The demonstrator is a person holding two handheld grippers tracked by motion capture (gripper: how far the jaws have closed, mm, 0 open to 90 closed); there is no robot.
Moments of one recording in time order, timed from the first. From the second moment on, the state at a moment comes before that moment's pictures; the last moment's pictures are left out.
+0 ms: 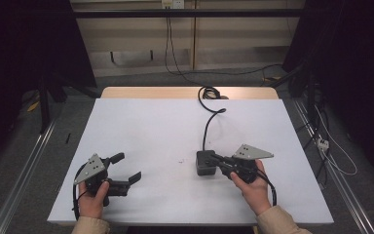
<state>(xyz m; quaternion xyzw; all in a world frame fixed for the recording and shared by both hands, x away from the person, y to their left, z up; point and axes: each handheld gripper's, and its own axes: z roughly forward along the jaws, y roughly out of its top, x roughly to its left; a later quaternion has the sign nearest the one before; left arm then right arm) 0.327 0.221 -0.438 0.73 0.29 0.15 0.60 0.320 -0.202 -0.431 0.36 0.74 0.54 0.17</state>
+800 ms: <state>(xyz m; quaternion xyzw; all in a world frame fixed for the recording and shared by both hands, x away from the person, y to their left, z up) 0.327 0.222 -0.438 0.73 0.29 0.15 0.60 0.323 -0.198 -0.430 0.36 0.74 0.54 0.17</state>
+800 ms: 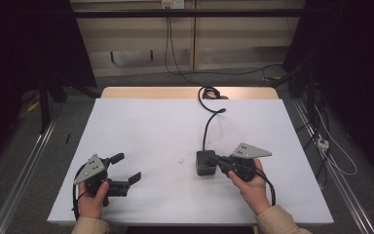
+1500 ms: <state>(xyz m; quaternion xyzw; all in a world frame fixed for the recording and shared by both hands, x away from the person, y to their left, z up) 0.327 0.221 -0.438 0.73 0.29 0.15 0.60 0.327 -0.194 -0.432 0.36 0.75 0.53 0.16</state>
